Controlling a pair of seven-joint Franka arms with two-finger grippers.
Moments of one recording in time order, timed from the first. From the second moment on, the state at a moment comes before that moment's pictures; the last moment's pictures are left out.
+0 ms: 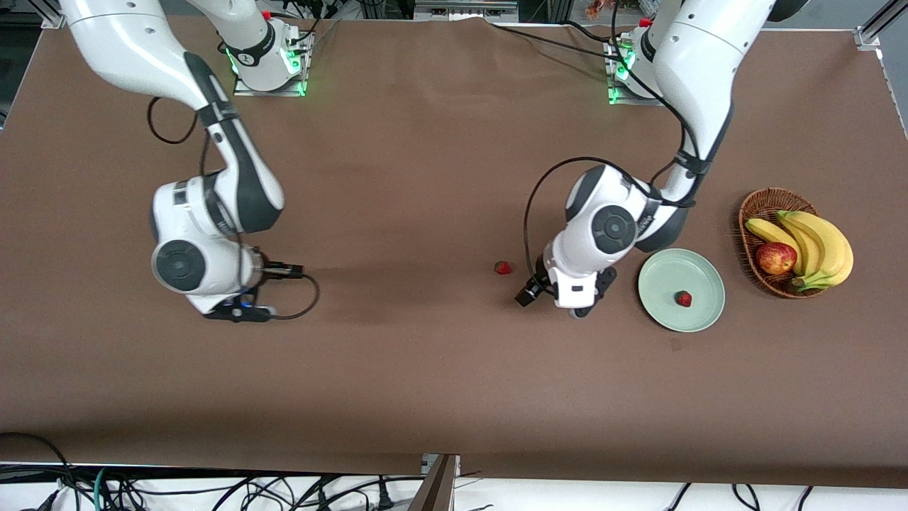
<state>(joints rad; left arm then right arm) -0.31 0.67 -0.21 -1.64 -0.10 2.35 -1.31 0.15 0.59 0.01 -1.61 -0.05 1.91 0.20</state>
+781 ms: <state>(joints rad) -0.42 0.76 -0.20 -1.68 -0.04 2.47 -1.41 0.13 0.60 -0.20 -1.75 -0.05 2.02 -0.11</state>
